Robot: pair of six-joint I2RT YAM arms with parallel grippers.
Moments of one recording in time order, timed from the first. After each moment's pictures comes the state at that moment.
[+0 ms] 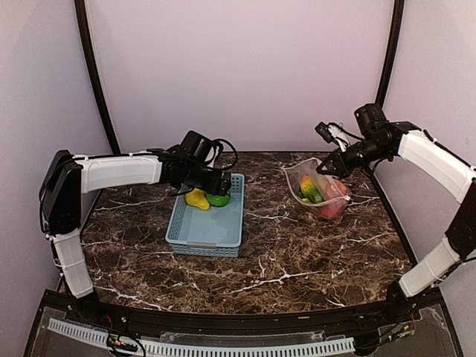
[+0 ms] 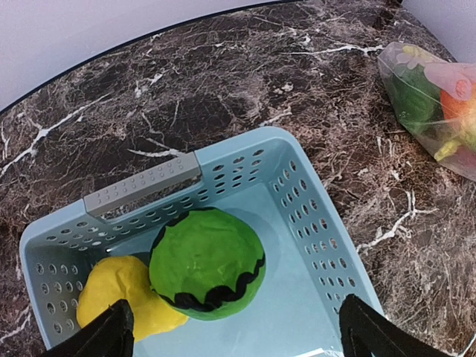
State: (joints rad) left arm -0.72 1.86 1.43 -0.35 -0.16 -0.23; right arm 0.28 1.48 1.39 -0.84 -0.57 -0.36
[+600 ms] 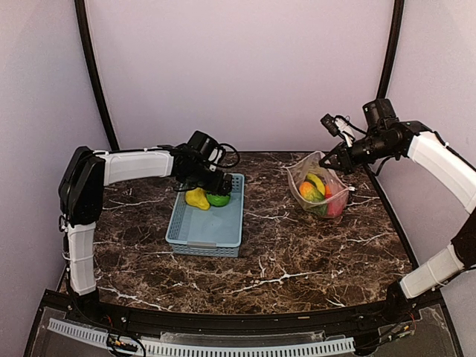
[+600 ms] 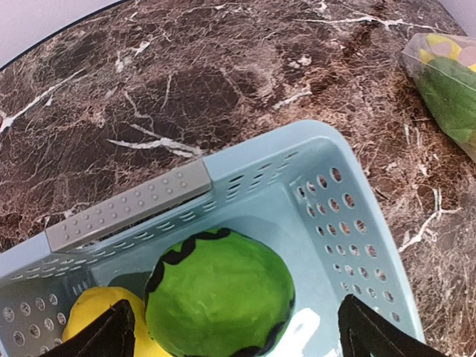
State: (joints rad) left arm -0.64 2.05 1.62 -0.46 -0.03 -0.19; right arm 0.28 1.39 1.38 -0.81 -0.62 -0.36
